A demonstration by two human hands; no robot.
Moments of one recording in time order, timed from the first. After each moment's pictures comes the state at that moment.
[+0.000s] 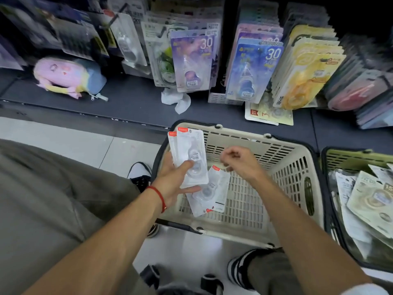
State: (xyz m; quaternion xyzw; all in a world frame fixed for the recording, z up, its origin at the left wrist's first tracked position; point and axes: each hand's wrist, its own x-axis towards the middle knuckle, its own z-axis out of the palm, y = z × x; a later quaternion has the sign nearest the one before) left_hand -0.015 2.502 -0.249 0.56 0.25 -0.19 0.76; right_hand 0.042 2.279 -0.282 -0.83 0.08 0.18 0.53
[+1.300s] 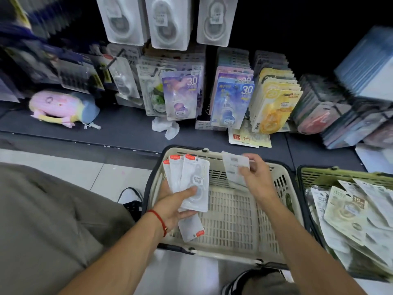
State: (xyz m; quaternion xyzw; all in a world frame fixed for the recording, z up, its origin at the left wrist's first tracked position) left_hand -0.023 2.486 -0.250 0.50 0.25 -0.21 0.80; right_hand 0.011 2.249 -0.218 -0.79 0.17 0.00 0.59
